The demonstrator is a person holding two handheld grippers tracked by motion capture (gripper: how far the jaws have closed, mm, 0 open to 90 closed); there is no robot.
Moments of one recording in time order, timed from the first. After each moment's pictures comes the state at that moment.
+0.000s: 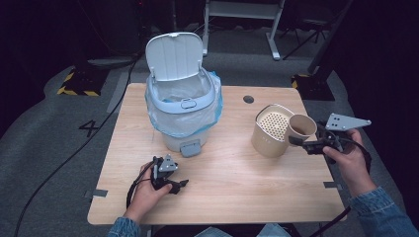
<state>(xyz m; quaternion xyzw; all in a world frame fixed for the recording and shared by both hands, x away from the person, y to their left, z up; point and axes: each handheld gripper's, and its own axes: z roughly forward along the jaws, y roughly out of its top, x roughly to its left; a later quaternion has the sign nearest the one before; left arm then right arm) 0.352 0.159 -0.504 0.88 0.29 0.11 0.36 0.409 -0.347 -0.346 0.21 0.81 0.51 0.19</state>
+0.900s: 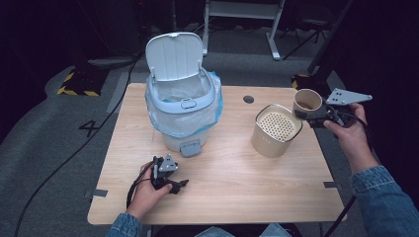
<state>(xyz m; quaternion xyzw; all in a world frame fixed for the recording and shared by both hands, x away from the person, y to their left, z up) 0.353 0.159 -0.504 0.88 0.29 0.11 0.36 0.465 -0.357 -0.317 0.21 0.82 0.45 0.29</state>
